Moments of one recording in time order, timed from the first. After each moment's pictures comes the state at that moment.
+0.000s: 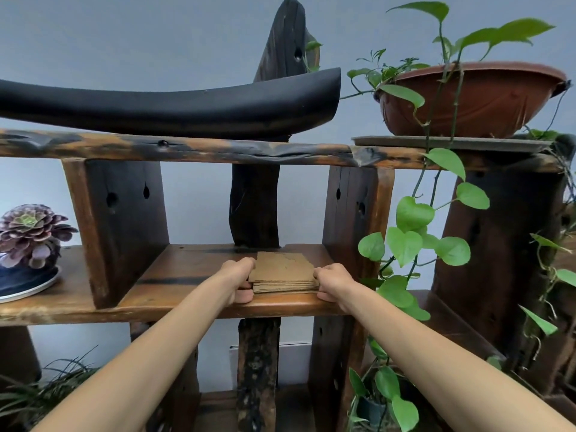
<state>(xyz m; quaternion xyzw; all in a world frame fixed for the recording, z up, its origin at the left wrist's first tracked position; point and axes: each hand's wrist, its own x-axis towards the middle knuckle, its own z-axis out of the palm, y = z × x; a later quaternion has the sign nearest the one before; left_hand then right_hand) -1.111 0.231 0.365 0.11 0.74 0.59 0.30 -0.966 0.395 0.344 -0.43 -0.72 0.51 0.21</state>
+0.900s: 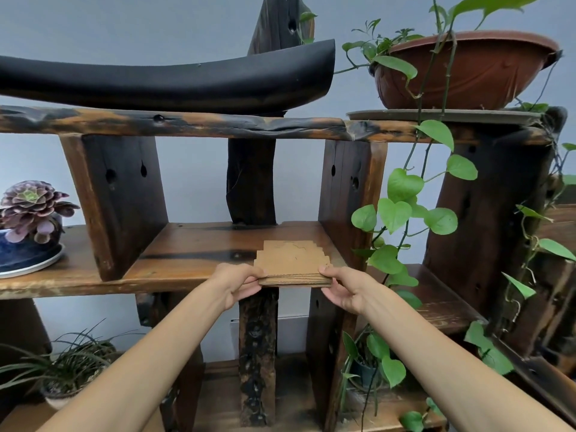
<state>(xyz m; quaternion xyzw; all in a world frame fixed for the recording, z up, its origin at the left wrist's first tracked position) -1.062 0.189 0.339 0.11 0.65 0.66 0.35 -0.897 0.359 0.325 -0.40 -0.40 0.79 0.22</state>
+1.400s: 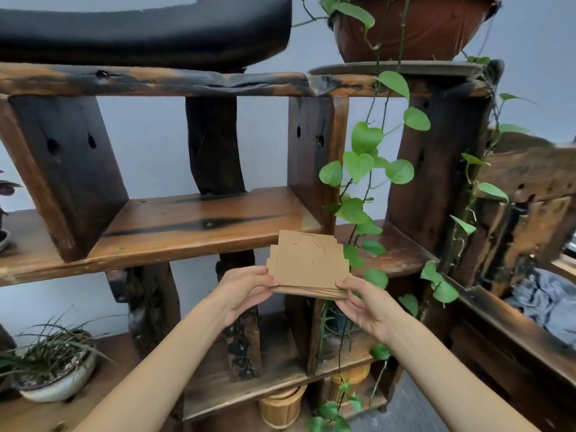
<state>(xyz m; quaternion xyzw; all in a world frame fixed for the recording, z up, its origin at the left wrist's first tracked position) -1.006 0.176 0.266 0.24 0.58 0.61 0.48 -0.777 0.296 0.261 -0.39 -0.34 0.80 0.31</state>
